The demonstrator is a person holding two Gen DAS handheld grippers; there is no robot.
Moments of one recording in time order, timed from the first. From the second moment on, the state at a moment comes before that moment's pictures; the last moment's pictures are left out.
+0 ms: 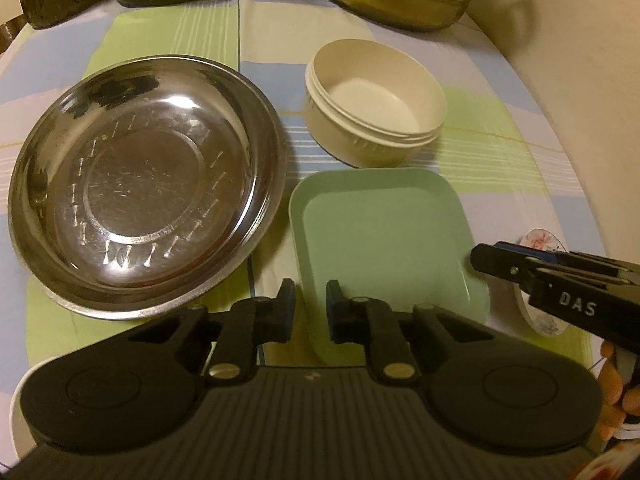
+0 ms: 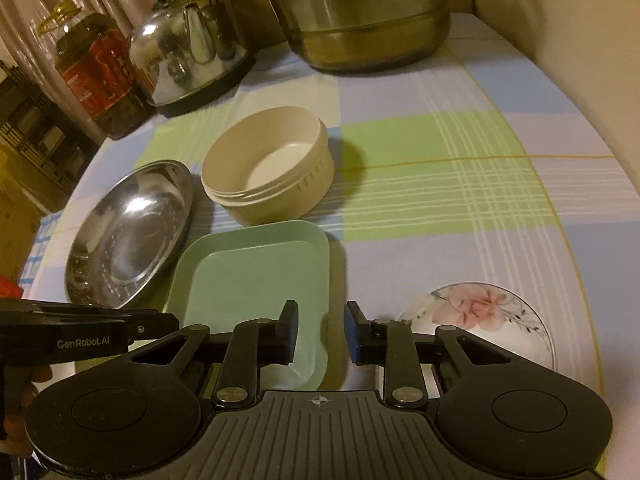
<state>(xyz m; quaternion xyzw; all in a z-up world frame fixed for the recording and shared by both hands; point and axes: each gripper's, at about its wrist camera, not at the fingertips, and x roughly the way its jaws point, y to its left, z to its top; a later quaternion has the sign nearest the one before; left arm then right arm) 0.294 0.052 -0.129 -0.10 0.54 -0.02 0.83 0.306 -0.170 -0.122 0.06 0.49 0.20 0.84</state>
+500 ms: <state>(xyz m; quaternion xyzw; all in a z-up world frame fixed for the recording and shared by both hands) 0.298 0.055 -0.136 -0.10 0.55 -0.03 0.83 0.311 -0.156 -0.133 0.04 0.51 0.18 0.84</state>
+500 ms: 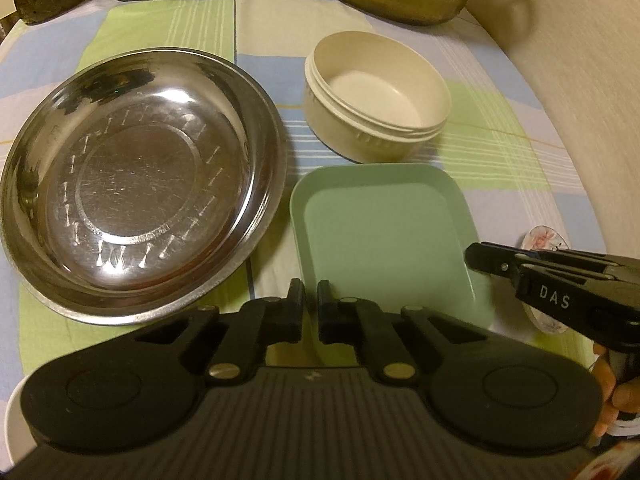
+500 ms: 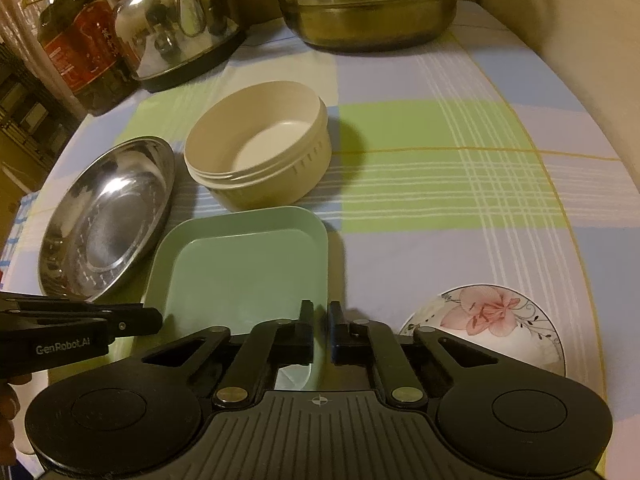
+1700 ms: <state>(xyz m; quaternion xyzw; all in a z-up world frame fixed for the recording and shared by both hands) 0.260 0.141 -0.070 -0.15 0.47 0.02 0.87 0.300 -0.087 -0.073 0.06 0.48 0.24 0.84</state>
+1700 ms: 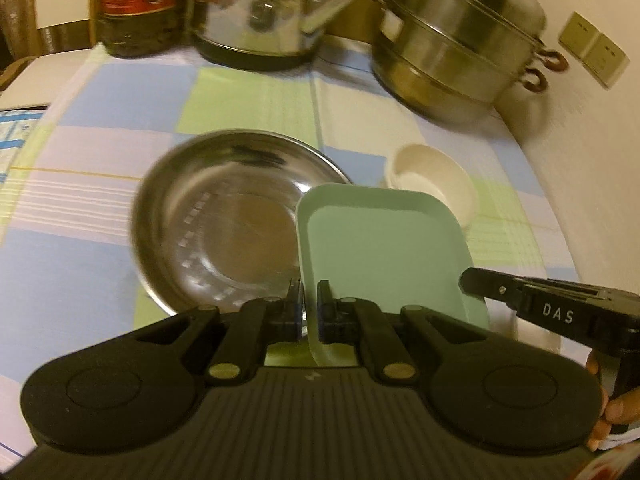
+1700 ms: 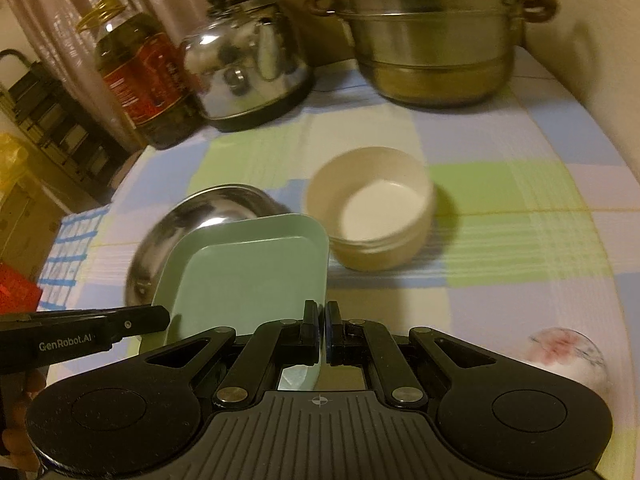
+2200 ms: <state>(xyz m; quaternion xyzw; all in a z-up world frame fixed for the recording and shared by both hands) 0.274 0.207 -0.087 -0.16 0.47 0.06 0.86 0.327 -0.012 -0.096 0.05 0.49 0.26 0.83</state>
